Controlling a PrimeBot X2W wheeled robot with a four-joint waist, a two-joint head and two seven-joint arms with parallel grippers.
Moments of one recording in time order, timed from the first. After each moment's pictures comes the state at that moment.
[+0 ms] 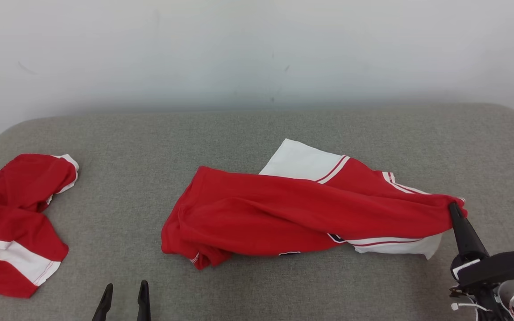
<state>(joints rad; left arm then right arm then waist) 0.11 0.05 -0.02 0.15 -0.25 -0.13 -0.26 -0.24 -0.46 0.36 0.36 1.32 0.13 -0.23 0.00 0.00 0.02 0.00</state>
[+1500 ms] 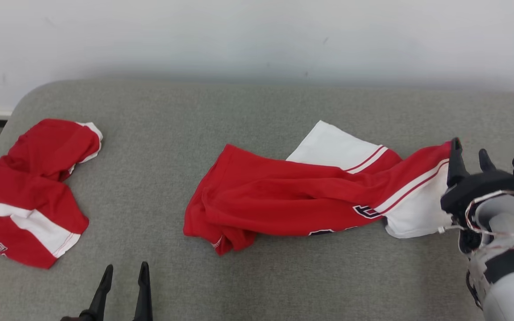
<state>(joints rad) 0.03 0.05 -0.02 0.16 -0.25 -0.13 -0.26 -0.80 -0.22 -0.02 1.15 0.54 0.13 -0.25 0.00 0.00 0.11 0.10</state>
